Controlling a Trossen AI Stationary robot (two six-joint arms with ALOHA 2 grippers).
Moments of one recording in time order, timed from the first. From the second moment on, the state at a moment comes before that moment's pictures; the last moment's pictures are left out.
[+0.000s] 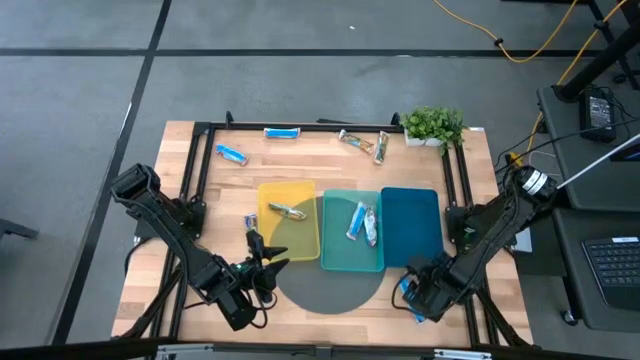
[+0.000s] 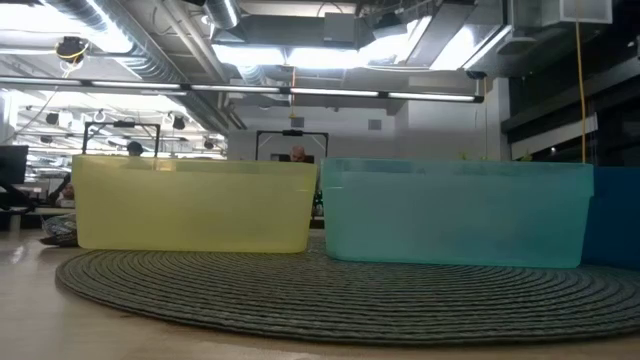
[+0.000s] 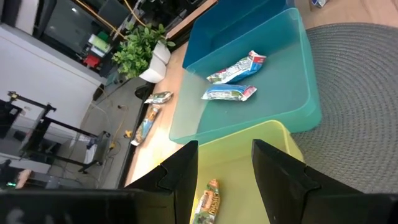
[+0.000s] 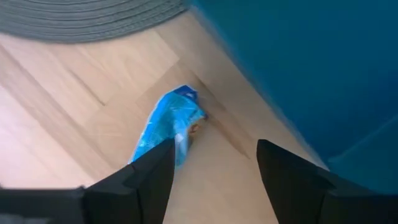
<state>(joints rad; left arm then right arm) -0.79 1.62 1.18 -0.68 -1.11 -0.32 0.90 1.55 0.93 -0.87 0.18 1.64</state>
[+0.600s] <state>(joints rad) -0.79 1.62 1.18 -0.68 -1.06 -0.34 0.93 1.61 0.93 -0.74 0.13 1.64</state>
